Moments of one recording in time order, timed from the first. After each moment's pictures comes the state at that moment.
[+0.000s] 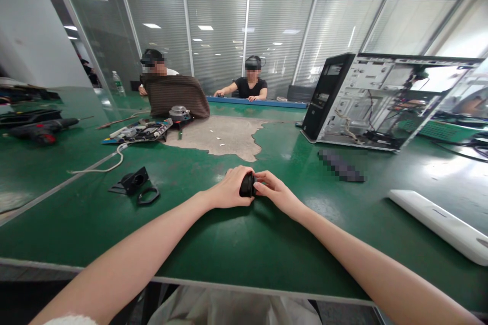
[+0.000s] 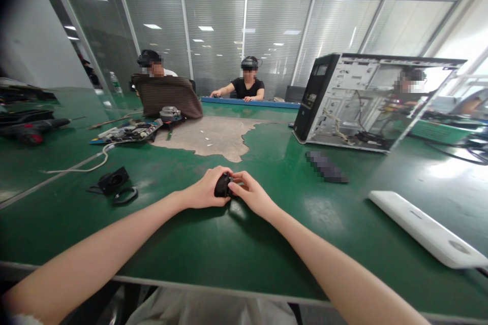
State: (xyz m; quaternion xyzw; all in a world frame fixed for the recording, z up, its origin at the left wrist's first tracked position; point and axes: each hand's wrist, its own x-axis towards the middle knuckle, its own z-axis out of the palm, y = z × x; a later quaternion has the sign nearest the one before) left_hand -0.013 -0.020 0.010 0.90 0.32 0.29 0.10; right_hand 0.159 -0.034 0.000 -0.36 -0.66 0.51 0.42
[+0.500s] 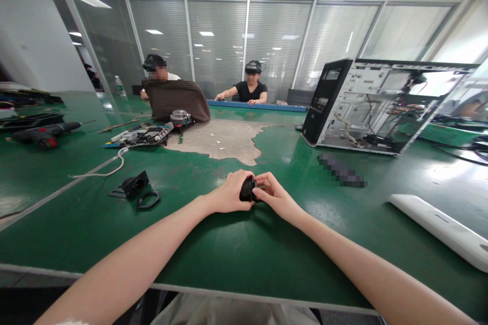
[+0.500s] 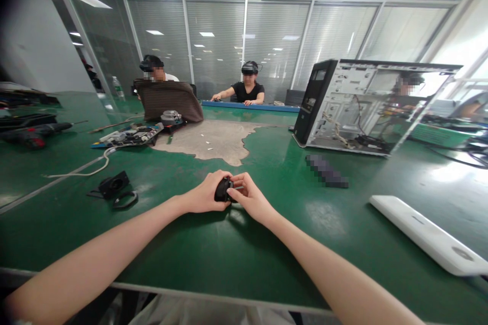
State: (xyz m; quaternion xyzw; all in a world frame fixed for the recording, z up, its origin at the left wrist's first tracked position) left_hand -0.013 -0.019 0.010 0.89 0.33 0.29 0.12; right_hand 0.156 -0.034 -0.001 -0.36 -0.67 0.49 0.43
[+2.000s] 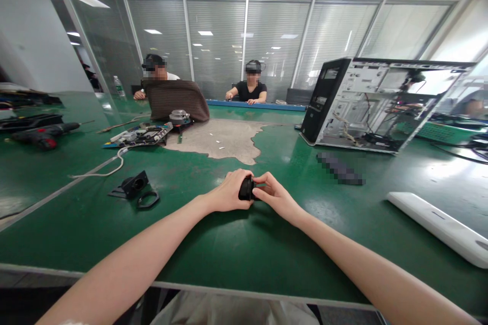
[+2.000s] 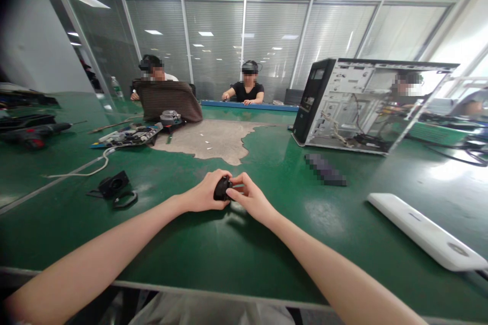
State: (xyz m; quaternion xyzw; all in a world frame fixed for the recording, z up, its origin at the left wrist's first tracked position) left_hand -0.014 -0.018 0.007 0.89 0.33 0.29 0.11; right_hand 0.159 -0.039 -0.001 -0.34 -0.68 0.49 0.43
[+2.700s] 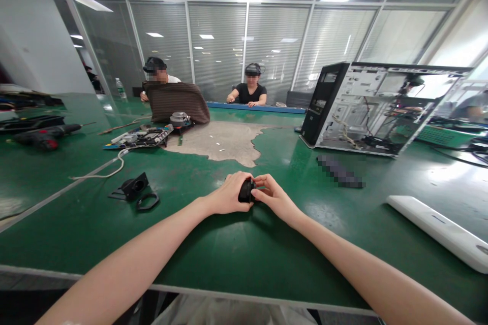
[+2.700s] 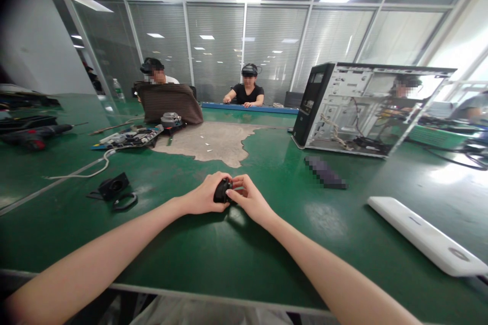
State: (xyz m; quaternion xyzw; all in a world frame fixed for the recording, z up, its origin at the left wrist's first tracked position) left_hand -0.013 -0.018 0.009 0.90 0.32 0.29 0.10; right_hand 0.157 -0.033 -0.003 -0.37 -0.66 0.48 0.44
